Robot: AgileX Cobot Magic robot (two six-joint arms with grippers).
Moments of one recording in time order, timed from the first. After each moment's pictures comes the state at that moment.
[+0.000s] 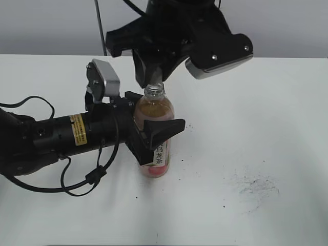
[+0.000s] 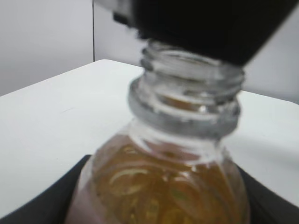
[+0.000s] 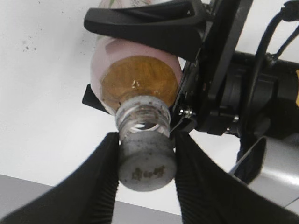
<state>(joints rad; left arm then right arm) -0.48 1.97 -0.70 0.79 -1.17 -0.35 0.75 1.92 -1.83 0.13 1.23 -3.13</state>
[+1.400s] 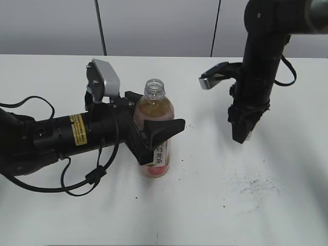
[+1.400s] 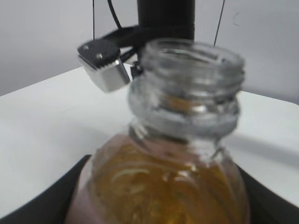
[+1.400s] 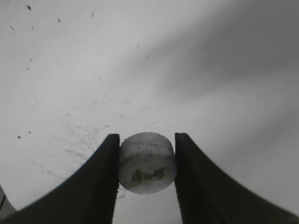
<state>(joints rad) -0.48 1.97 -0.70 0.78 -1.17 -0.35 0.33 2.13 -1.59 0.12 1.21 -0.72</state>
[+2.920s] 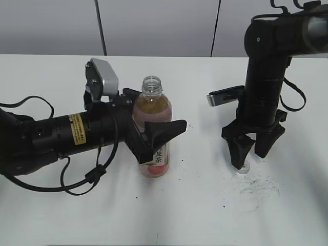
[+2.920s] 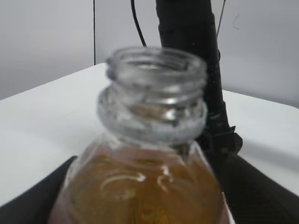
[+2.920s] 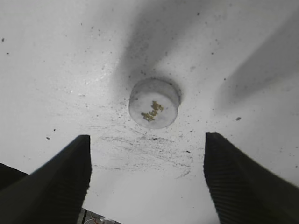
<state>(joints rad) -0.47 1.97 -0.70 0.78 -1.18 -0.35 0.33 2.14 -1.43 0.15 1.21 -0.35</state>
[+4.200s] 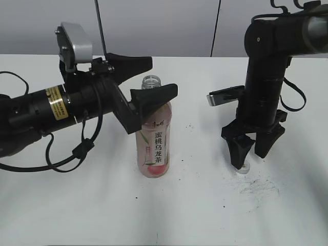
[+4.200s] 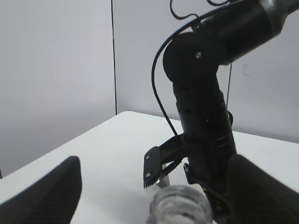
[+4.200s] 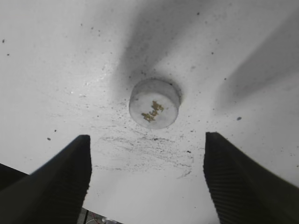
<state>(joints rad) -0.42 1.84 -0.70 0.78 -1.21 -0.35 0.33 2.14 -1.43 0.15 1.21 -0.34</state>
